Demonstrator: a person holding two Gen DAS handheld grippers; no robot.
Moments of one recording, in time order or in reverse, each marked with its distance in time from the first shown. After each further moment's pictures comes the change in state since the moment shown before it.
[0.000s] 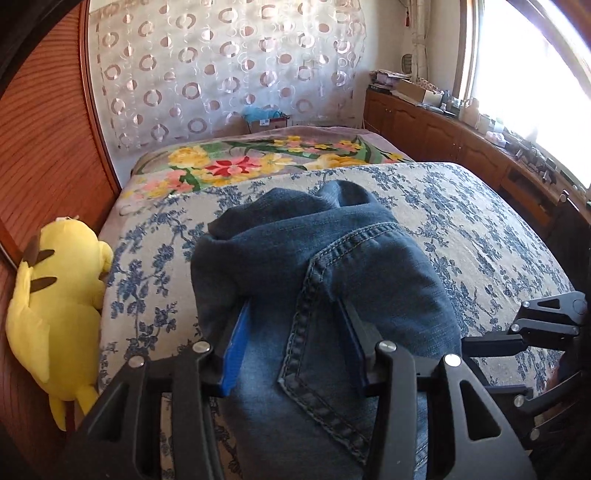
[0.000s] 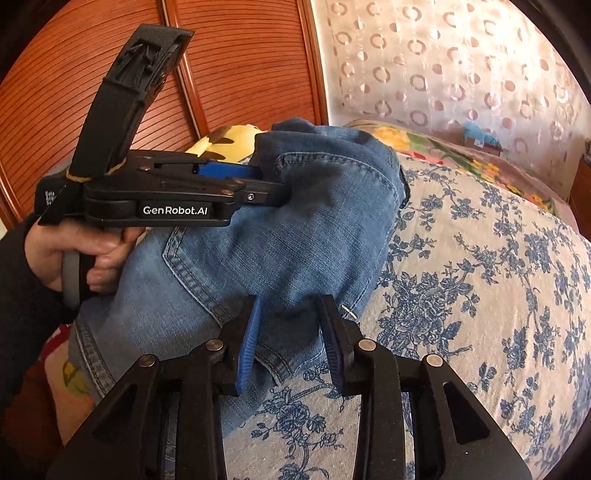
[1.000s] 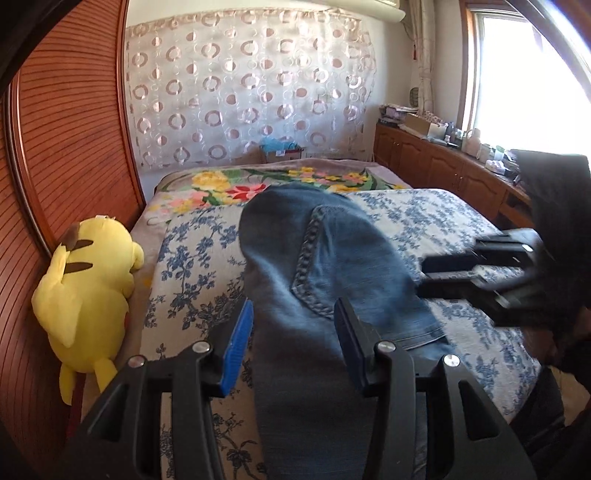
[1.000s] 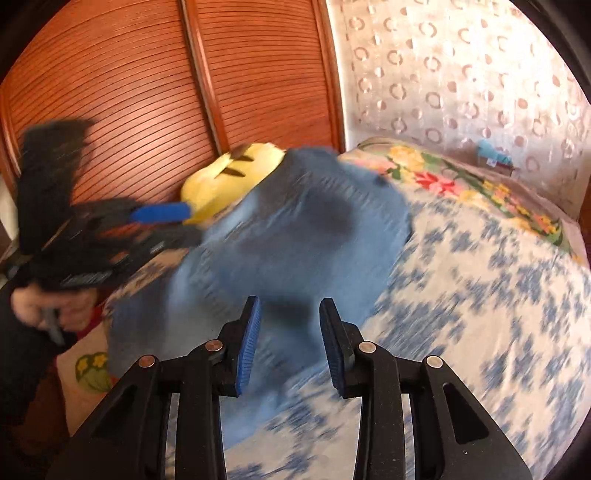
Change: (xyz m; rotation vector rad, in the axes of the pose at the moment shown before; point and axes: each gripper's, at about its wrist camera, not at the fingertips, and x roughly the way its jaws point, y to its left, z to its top) left arm -0.091 -0.009 -0.050 -0.050 -0.136 0.028; right arm -0.031 -0.002 0.023 -0.053 -0.050 0.046
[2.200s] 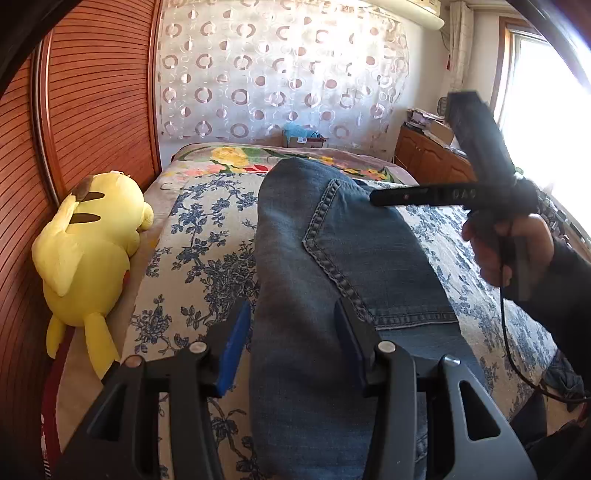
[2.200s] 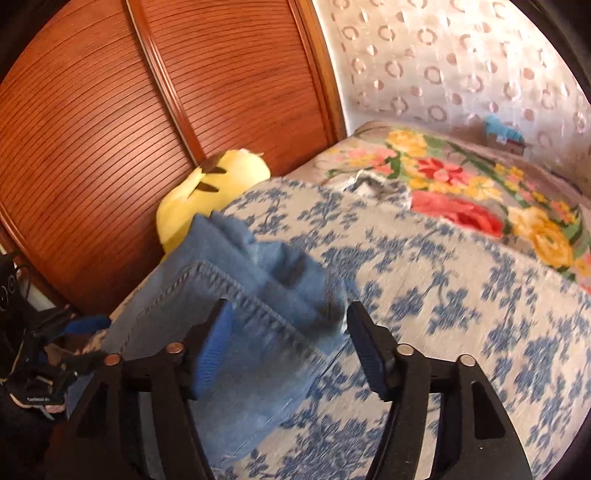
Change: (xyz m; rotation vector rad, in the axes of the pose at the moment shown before) left arm 0.008 0.015 -0.030 -0.155 0.045 0.031; right arm 0.072 -0.091 0.070 0.093 0.077 0.094
